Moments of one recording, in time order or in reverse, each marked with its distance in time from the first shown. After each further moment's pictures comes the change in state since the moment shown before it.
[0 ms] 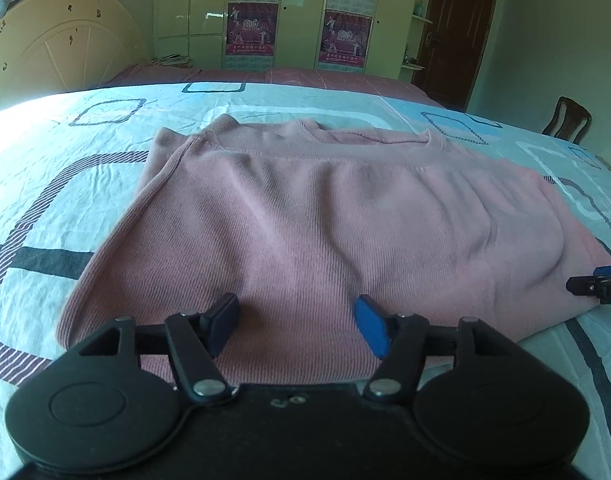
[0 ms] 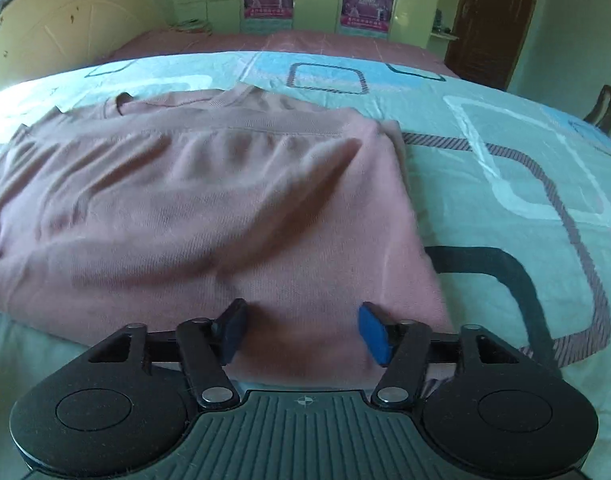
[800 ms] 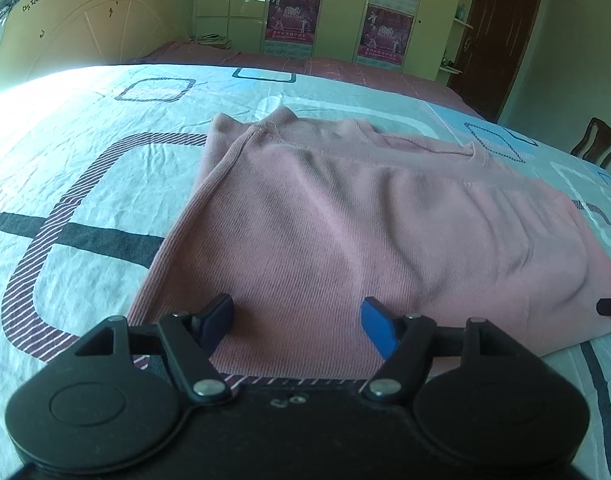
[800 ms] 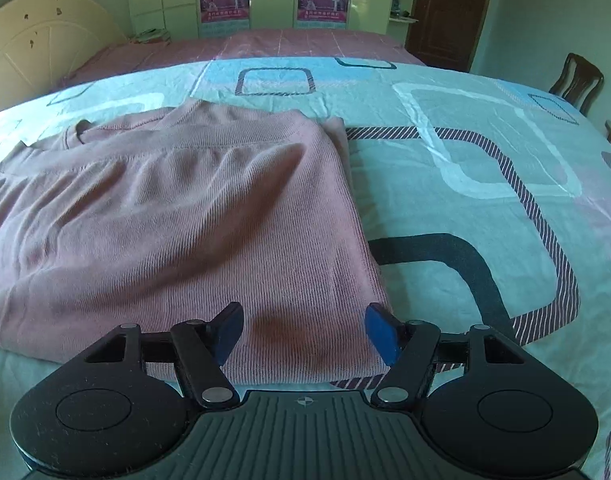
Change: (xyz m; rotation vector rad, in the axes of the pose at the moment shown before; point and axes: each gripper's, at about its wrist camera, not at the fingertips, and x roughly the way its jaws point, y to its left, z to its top) left arm -0.007 0.028 0.007 -0.100 0.043 0.069; right arm -0.004 -0.012 0.009 0.047 0.047 -0.072
